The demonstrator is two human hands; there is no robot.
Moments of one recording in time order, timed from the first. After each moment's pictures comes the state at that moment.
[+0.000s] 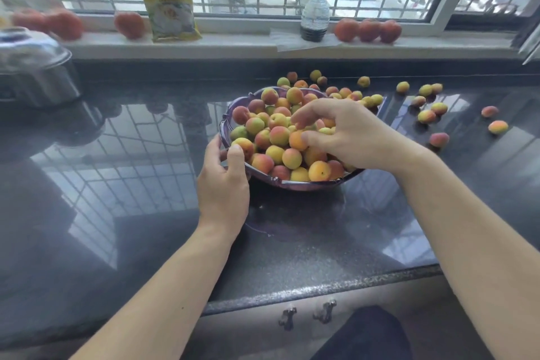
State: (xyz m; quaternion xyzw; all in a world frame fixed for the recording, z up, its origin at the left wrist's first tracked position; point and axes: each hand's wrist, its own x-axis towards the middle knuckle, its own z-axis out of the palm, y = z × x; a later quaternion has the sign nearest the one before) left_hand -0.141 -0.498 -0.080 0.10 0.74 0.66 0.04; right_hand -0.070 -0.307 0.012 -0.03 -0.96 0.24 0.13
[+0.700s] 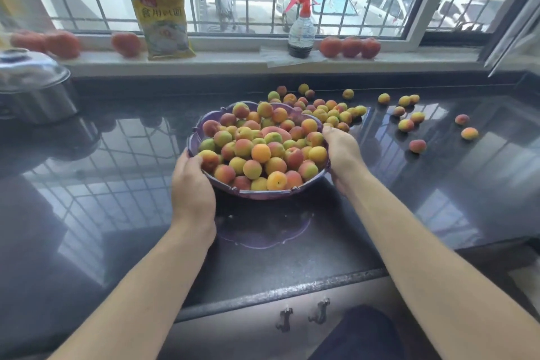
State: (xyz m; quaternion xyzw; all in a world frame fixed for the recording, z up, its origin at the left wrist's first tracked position) left_hand -0.159 -0.522 -0.063 -0.01 0.63 0.77 0.11; right_hand -0.093 -0.299 -0.049 -0.35 -0.66 0.62 0.23
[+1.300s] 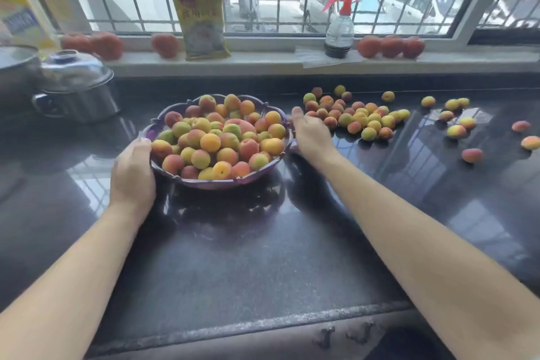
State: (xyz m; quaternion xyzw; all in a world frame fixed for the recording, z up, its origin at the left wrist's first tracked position) left_hand -0.288 -0.638 -0.079 0.05 0.78 0.62 -0.08; right_hand -0.217 -0.341 -0.063 -0.27 -0.84 0.43 0.21
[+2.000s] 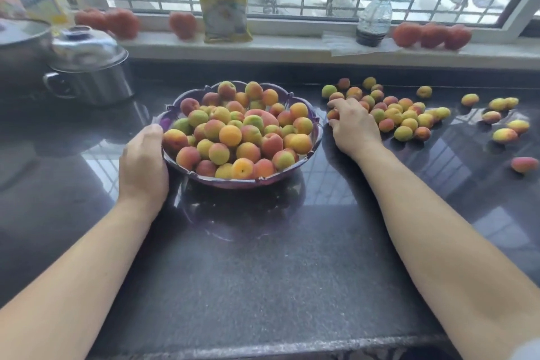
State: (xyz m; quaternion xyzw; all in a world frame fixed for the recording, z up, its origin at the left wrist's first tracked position) left_hand -0.300 -0.639 -0.089 0.06 0.78 0.62 -0.10; right_hand -0.237 -0.277 -0.088 -0.19 -0.95 0.09 0.25
